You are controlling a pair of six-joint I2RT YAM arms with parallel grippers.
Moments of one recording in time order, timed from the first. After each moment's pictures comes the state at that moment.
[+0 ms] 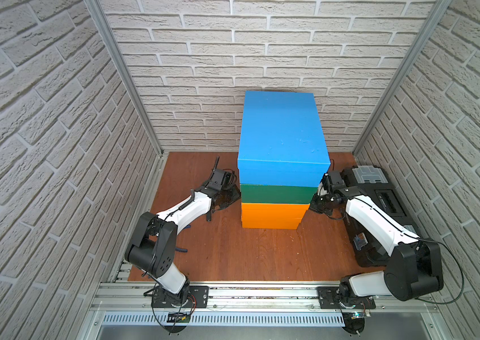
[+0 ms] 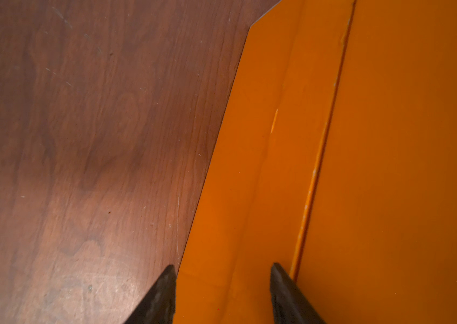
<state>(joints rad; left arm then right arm) -0.45 1.60 1.05 -0.33 0.15 -0.91 0.16 1.41 1.05 -0.78 -0.15 0.52</state>
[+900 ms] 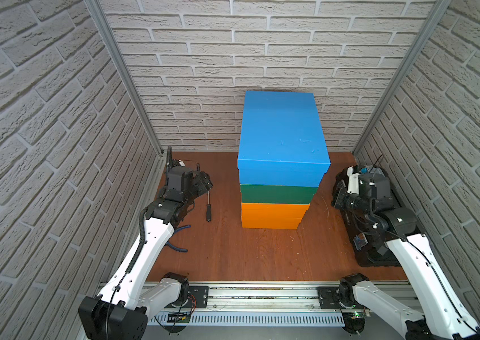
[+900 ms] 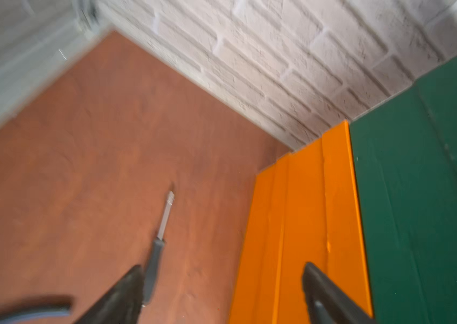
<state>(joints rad) -0.26 1.03 1.06 -0.57 -0.17 -0.66 0.16 0.90 1.18 -0.92 0.05 0.38</state>
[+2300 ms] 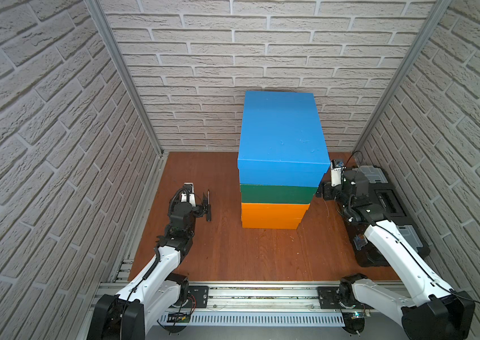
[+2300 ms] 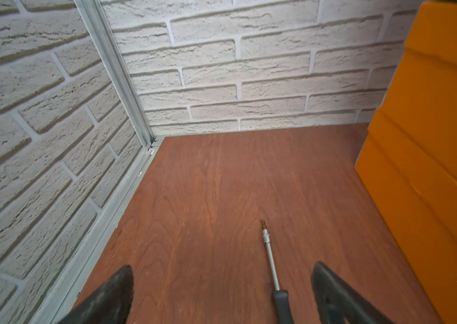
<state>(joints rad) -0.22 0.95 0.36 0.32 -0.34 0.05 0.16 1.05 0.88 -0.31 0.19 -0.04</state>
